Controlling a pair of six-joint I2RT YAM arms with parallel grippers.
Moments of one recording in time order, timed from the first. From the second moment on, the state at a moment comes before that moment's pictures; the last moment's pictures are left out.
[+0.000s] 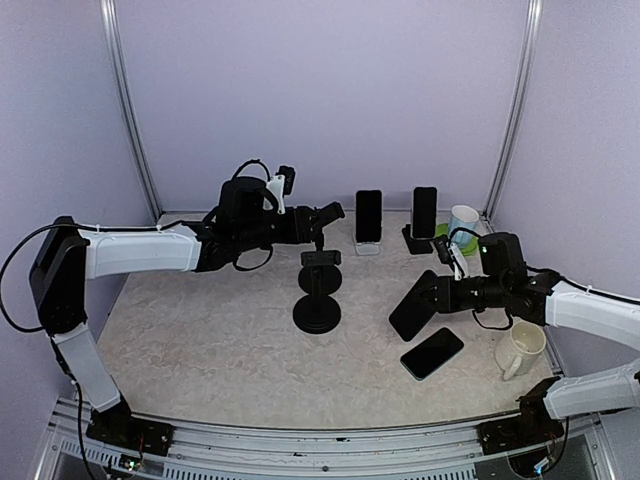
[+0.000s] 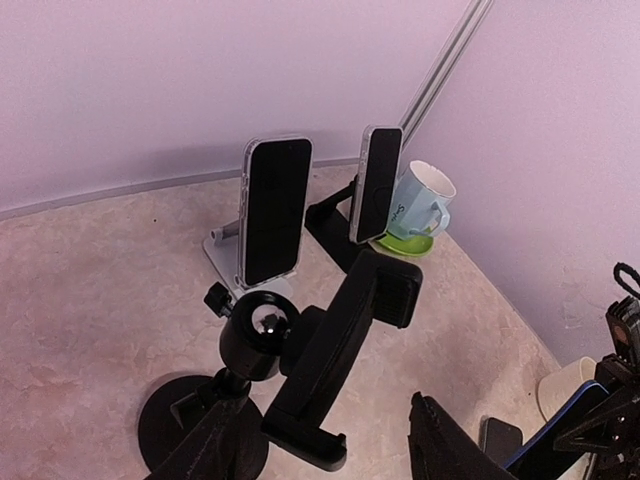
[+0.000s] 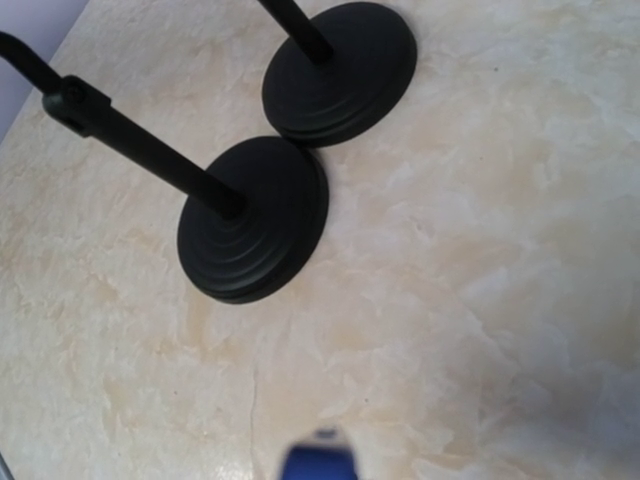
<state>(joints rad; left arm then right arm) -0.73 1.76 1.25 0.24 0.04 -0.40 0.49 1.11 0.61 -0.10 -0.40 0.36</state>
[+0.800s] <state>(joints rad) -0.71 1.79 1.25 0.26 0.09 -0.40 0.48 1.11 0.61 -0.09 -0.40 0.36</state>
